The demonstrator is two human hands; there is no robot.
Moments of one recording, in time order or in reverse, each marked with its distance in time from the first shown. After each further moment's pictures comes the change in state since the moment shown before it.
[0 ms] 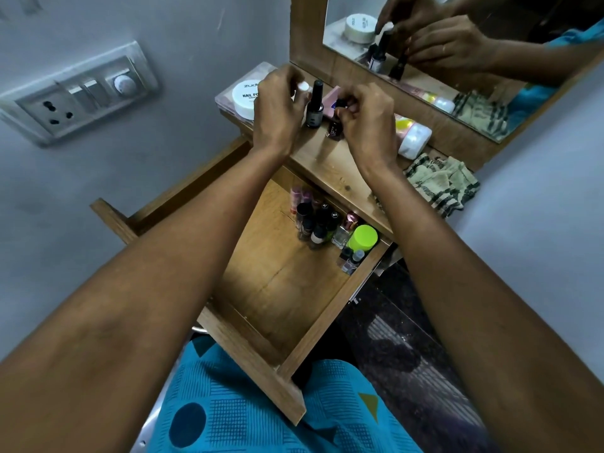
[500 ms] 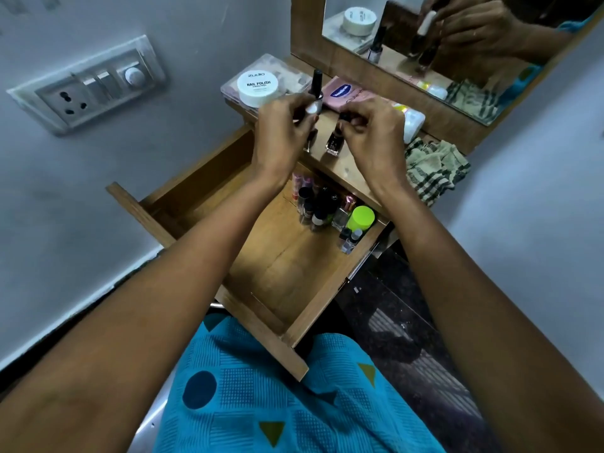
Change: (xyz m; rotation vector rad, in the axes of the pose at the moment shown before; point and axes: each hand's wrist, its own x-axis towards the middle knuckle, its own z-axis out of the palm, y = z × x) left_hand -0.069 0.028 -0.040 -0.134 -0.108 0.028; right_hand -0.048 -0.011 -0.028 0.103 -0.022 0.005
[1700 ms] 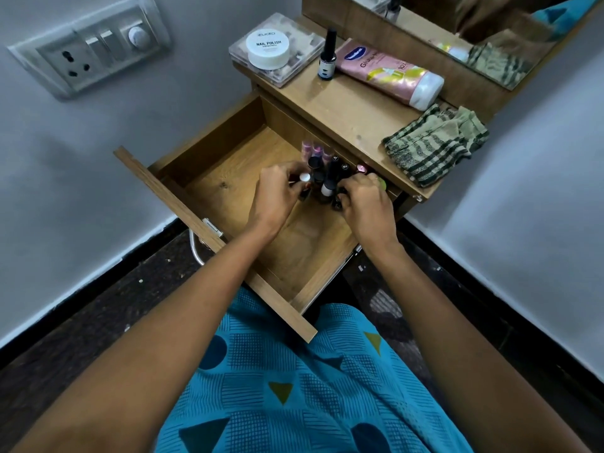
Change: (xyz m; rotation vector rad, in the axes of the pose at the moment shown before) left_hand -0.092 -0.062 0.006 0.106 -0.218 -0.159; right_hand -0.113 0.040 0.027 -0.411 -0.353 0.024
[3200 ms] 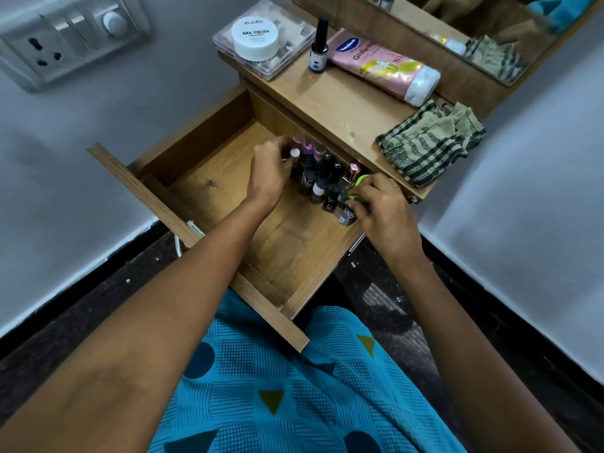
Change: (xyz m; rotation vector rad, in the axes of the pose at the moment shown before) left_hand 0.046 -0.013 0.019 0.002 0.056 -0.062; right_hand -0.015 0.024 -0.022 0.092 0.024 -0.071
